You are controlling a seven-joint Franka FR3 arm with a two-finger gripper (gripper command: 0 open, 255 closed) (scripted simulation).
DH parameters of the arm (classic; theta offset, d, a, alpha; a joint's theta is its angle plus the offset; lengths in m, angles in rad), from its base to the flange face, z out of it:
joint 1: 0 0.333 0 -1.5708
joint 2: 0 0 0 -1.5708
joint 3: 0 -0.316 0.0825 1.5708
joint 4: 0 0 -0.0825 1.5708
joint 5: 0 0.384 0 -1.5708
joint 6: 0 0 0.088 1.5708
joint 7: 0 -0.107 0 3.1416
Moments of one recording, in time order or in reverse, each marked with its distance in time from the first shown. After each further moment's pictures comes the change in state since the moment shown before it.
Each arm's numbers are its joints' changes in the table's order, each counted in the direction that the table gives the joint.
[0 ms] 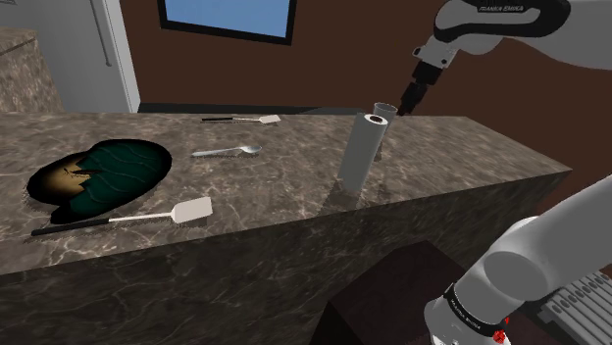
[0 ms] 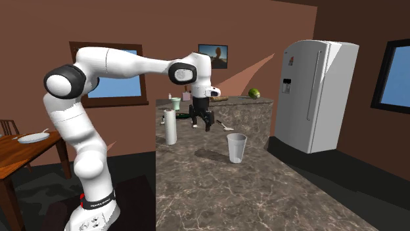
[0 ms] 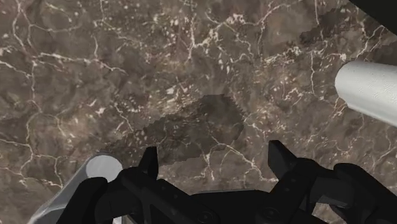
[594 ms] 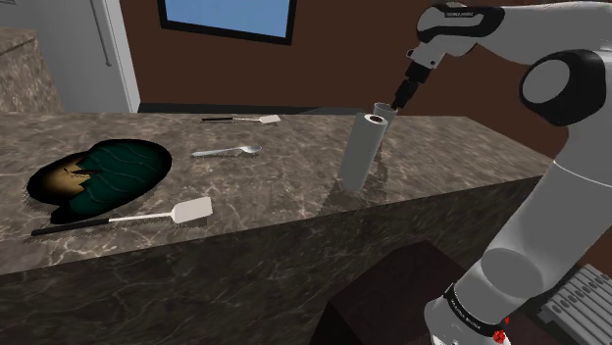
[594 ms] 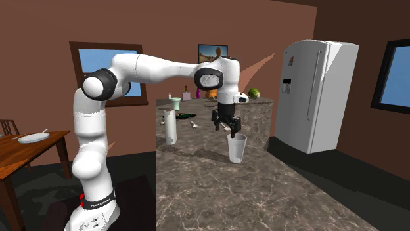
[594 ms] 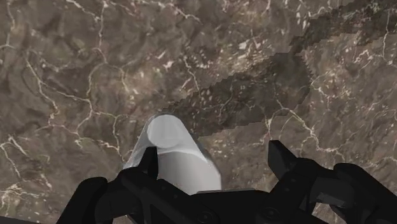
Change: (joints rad) arm -0.062 0.357 0.108 -0.341 0.159 0.024 0.219
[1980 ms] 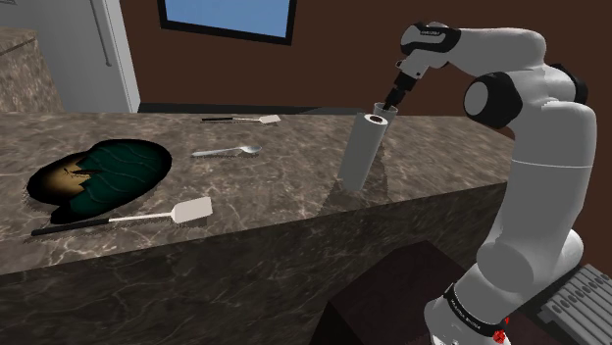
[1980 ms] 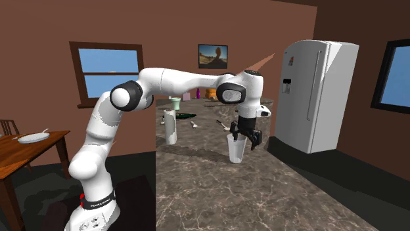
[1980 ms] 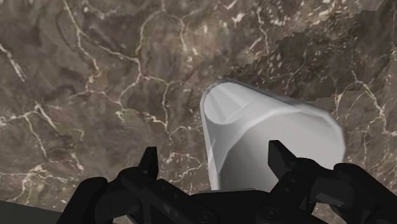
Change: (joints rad) arm -0.114 0.326 0.003 -0.300 0.160 0.016 0.125
